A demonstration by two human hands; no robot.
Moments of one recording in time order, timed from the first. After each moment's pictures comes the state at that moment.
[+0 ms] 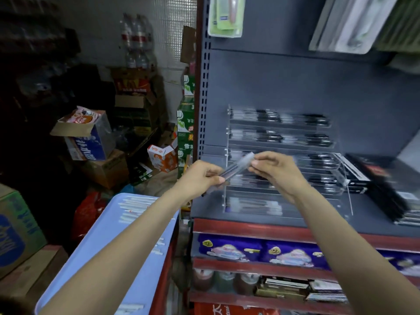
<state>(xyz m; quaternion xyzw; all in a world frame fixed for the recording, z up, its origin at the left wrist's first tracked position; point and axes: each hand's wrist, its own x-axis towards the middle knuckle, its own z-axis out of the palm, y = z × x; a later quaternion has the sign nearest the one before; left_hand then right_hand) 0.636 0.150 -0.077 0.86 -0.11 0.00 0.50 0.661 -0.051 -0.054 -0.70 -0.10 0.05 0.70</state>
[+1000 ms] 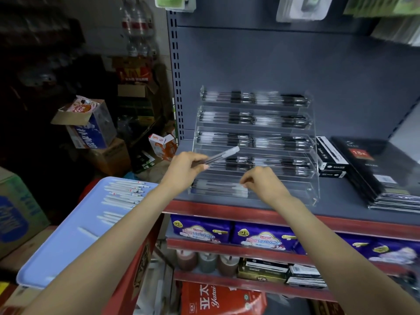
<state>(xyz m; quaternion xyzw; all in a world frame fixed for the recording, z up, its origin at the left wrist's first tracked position) 0.630 0.070 -0.092 0.92 -0.04 0.13 0.36 0.674 -0.137 -0.118 -0.96 -0.19 0.02 0.21</state>
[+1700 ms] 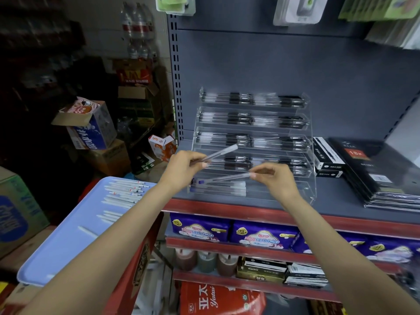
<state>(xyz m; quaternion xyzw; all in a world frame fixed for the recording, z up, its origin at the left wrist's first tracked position) 0.628 0.073 -0.092 0.92 -0.05 0.14 0.37 0.662 -0.160 -0.112 -0.85 -0.09 -0.04 0.51</state>
